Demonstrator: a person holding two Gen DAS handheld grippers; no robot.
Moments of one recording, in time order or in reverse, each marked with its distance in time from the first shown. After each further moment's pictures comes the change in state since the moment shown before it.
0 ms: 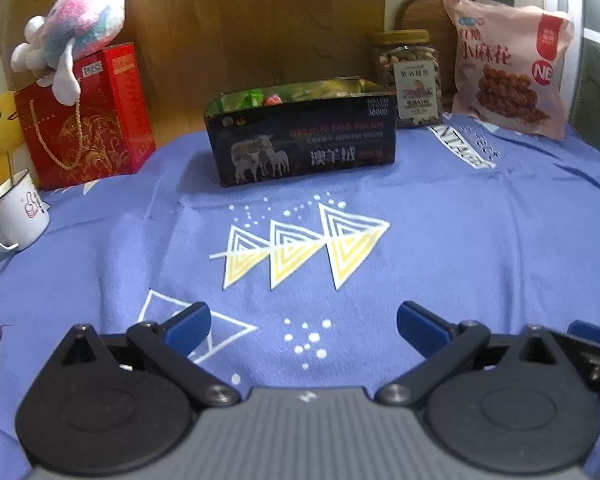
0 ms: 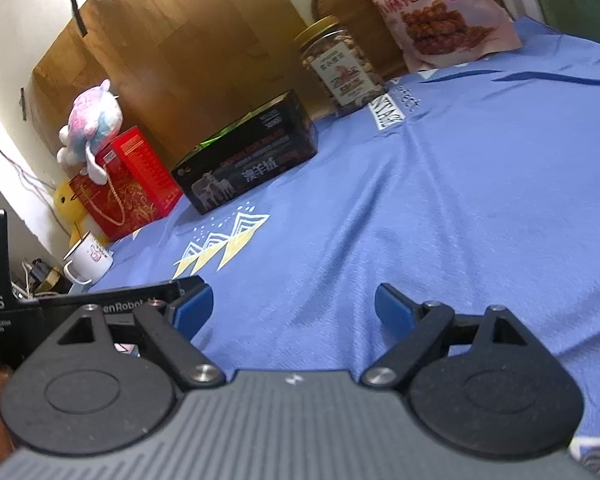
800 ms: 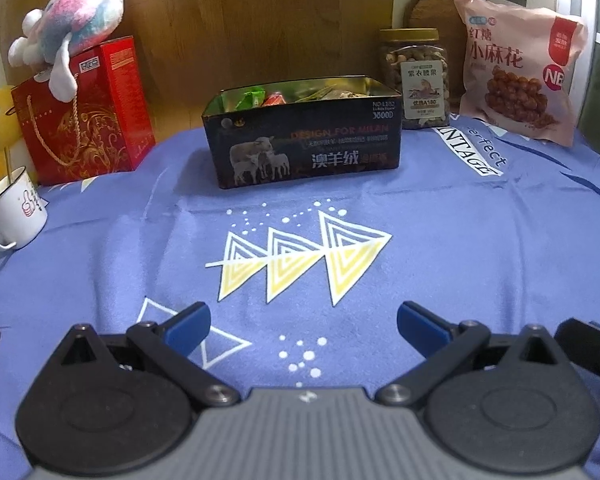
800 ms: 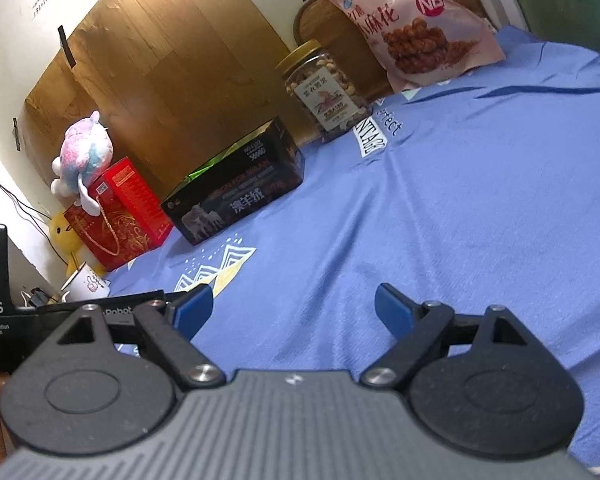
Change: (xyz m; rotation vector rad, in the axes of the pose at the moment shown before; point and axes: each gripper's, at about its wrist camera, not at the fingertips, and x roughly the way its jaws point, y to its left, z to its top) left arm 0.011 -0.002 0.013 -0.010 0.036 -0.001; right arm -0.006 -0.014 0.006 0.058 -0.063 -0.021
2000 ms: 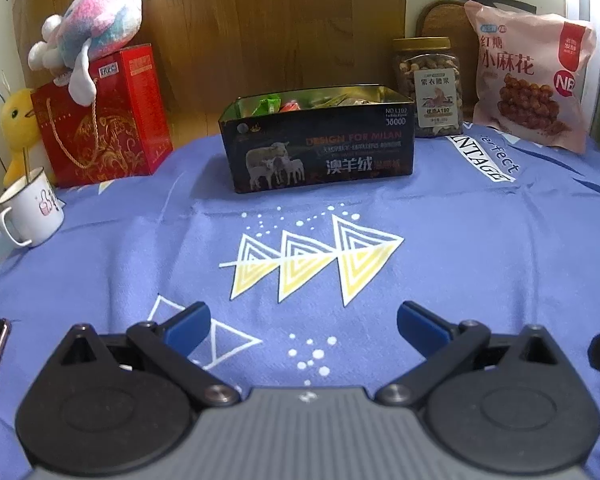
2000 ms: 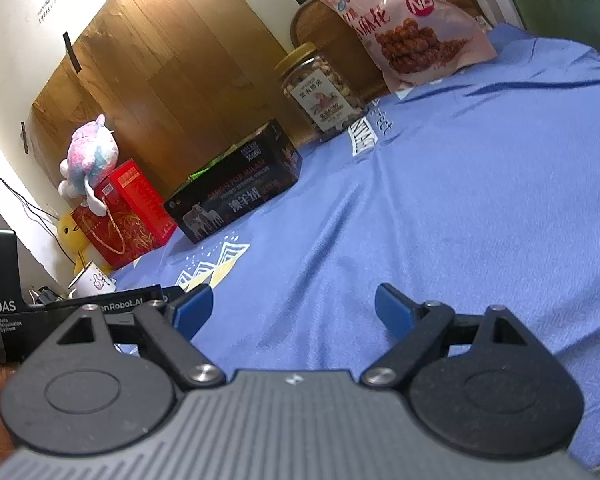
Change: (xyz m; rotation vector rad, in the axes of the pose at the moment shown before) left arm -0.004 -0.002 -0.006 -0.018 -0.039 0.054; right arm -0.012 -0.016 -0.002 0.002 -0.001 0.028
